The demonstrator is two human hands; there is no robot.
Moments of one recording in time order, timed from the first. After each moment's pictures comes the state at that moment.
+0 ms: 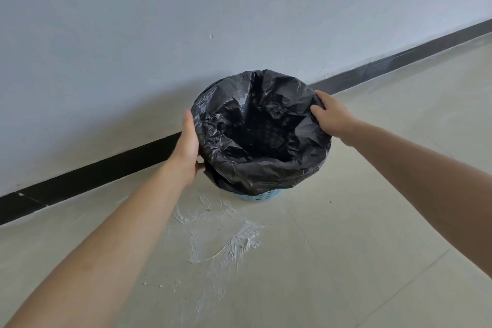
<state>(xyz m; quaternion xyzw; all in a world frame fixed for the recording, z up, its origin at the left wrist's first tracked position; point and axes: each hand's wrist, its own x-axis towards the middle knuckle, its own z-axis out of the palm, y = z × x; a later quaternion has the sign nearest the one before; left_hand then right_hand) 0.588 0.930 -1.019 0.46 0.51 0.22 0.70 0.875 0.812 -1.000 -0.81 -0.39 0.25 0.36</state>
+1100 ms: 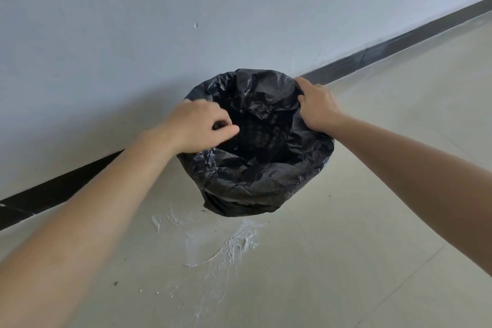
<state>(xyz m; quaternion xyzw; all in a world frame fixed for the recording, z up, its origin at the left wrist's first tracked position) 0.616 0.962 -0.980 0.97 0.23 0.03 0.09 0.871 0.840 -1.014 -0.85 -0.47 0.09 0.21</state>
